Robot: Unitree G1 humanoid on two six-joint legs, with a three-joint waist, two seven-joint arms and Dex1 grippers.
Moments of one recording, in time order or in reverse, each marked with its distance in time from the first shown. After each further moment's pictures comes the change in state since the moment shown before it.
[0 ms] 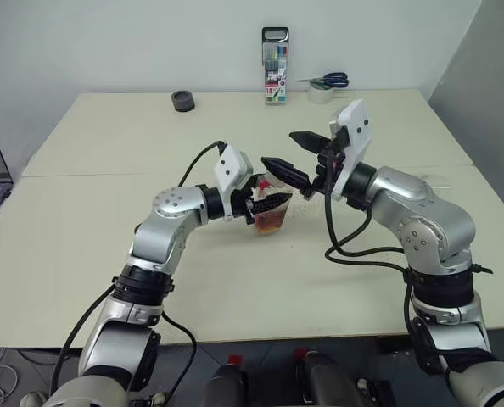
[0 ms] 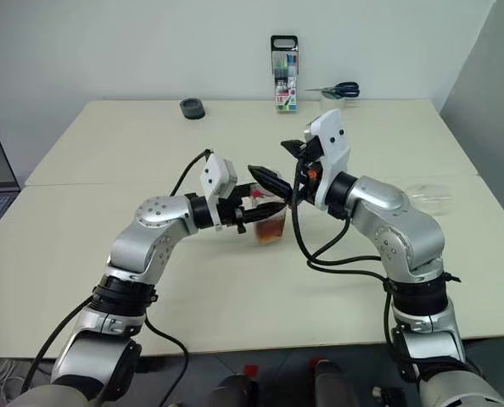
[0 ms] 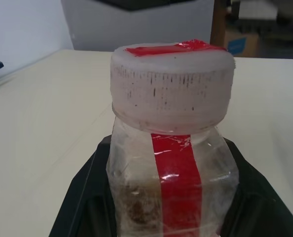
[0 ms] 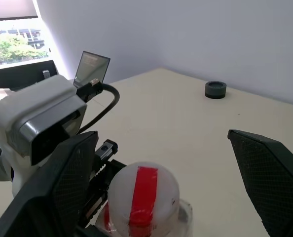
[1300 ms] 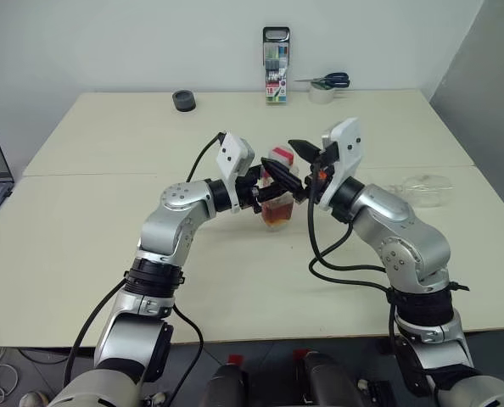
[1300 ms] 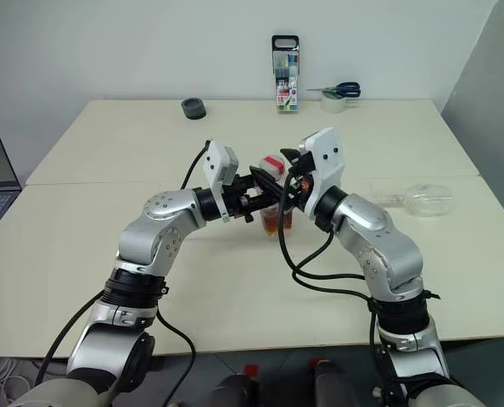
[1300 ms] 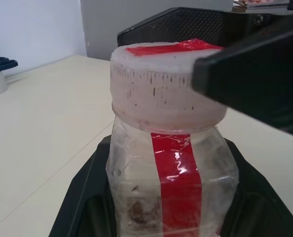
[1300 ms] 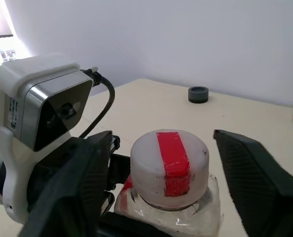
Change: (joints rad) left arm -0.018 -0.055 0.048 0.007 -0.040 0.088 0.062; right arm 0.069 0.107 0.030 0.008 -0.083 -0.126 -0.081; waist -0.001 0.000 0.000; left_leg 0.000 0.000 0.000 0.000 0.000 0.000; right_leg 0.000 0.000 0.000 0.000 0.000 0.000
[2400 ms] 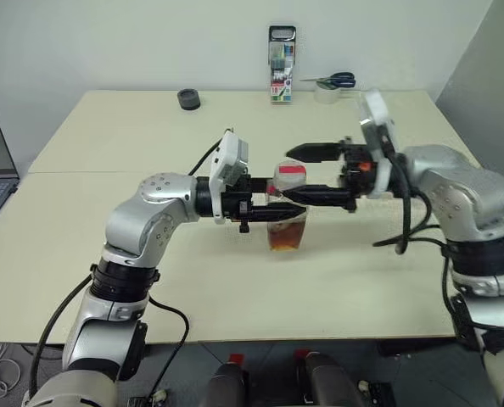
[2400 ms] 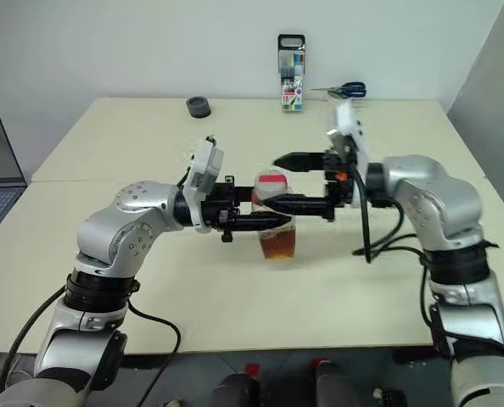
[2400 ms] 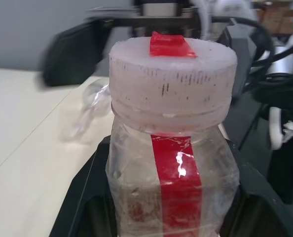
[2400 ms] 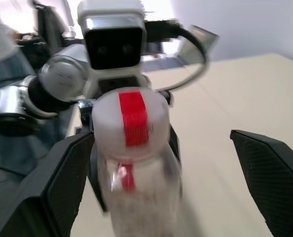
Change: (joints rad) left arm 0.078 0.175 -0.006 -0.236 -0.181 0.167 -0.232; right arm -0.086 -0.397 -0.081 0.110 0.211 0.095 0.633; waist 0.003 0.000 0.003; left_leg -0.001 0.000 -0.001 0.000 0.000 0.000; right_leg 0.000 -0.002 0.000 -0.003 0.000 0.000
